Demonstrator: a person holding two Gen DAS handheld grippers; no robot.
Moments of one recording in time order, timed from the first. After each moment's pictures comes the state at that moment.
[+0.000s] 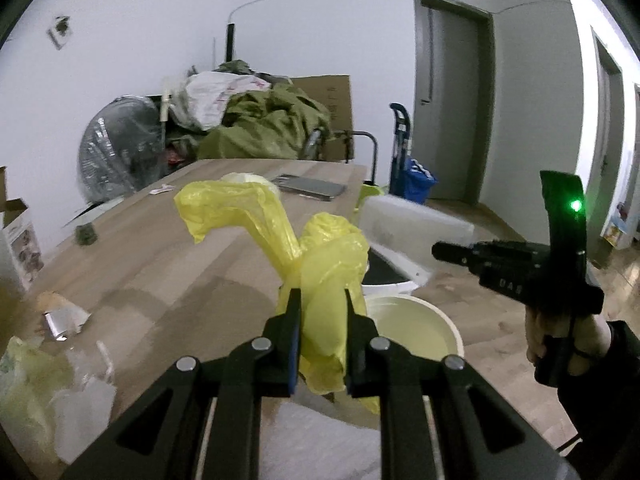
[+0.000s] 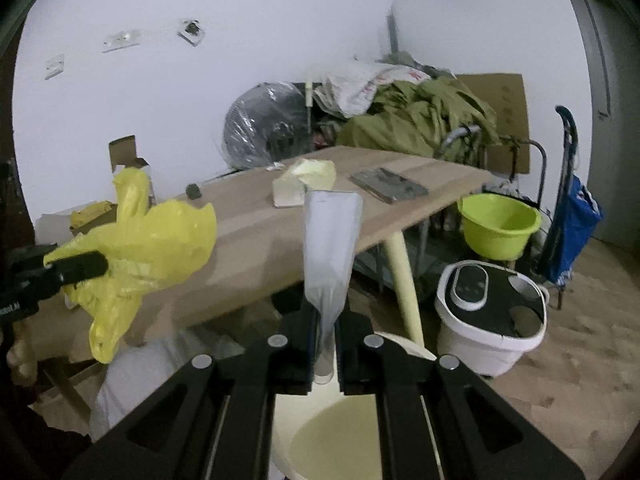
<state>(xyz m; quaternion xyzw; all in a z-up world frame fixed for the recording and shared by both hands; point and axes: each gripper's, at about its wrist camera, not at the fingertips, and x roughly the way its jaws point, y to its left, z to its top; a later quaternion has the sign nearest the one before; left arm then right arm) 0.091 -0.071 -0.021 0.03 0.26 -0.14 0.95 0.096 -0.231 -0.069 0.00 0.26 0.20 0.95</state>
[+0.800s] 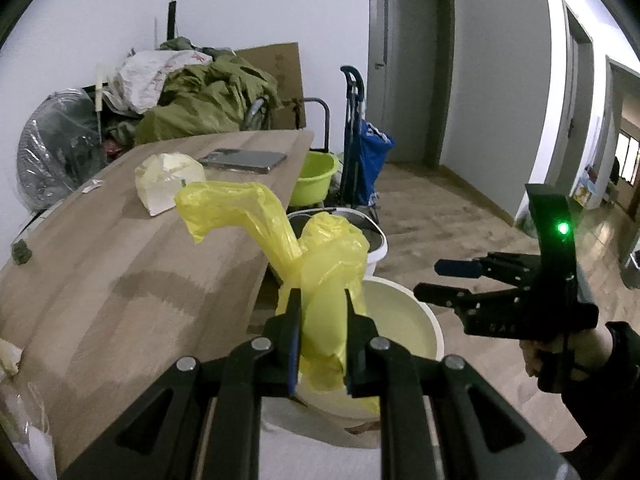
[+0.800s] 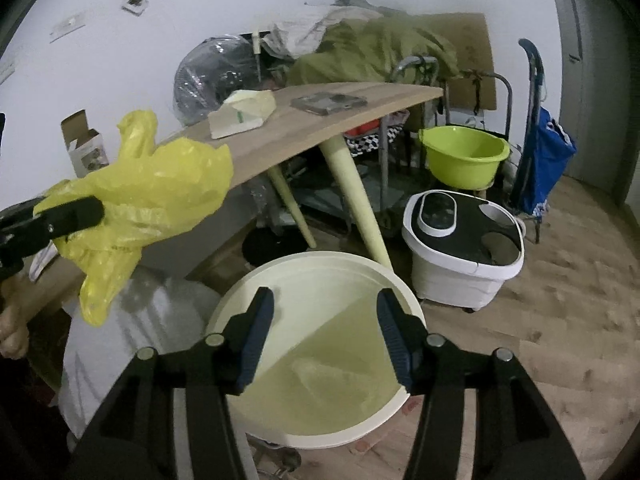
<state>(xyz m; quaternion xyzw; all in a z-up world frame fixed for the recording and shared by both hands) 0.143 -0.125 -0.052 0.06 0.31 -0.22 0.92 0.096 -0.270 -0.130 0.02 0.36 0.13 0.92</state>
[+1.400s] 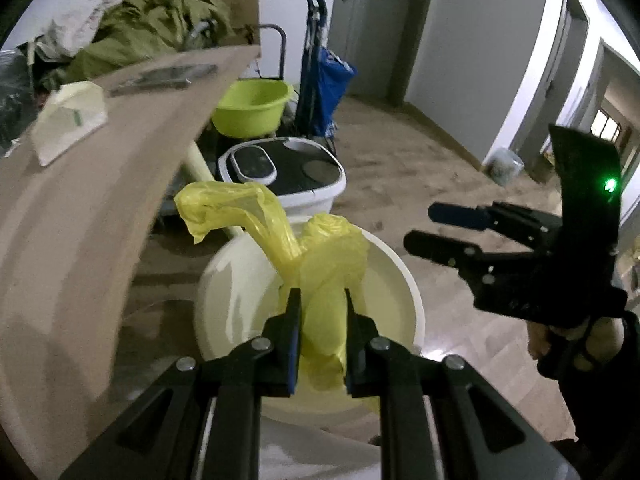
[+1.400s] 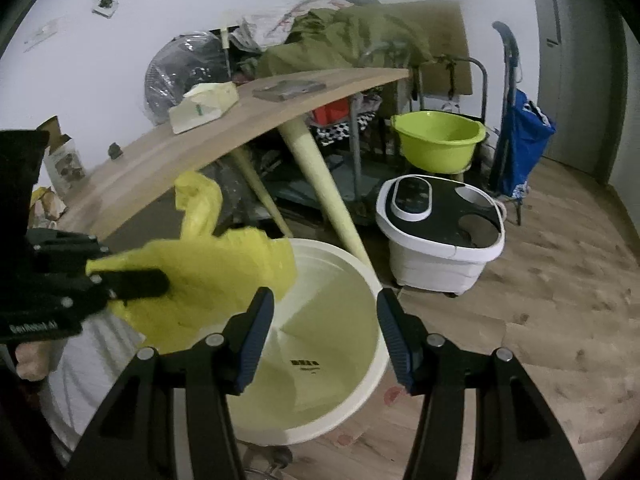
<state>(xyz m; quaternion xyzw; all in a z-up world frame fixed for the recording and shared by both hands) 0.197 -0.181 -0.119 0.08 0.44 -0.29 0.85 0.109 -0.288 -0.146 0.03 0.38 0.08 0.92</state>
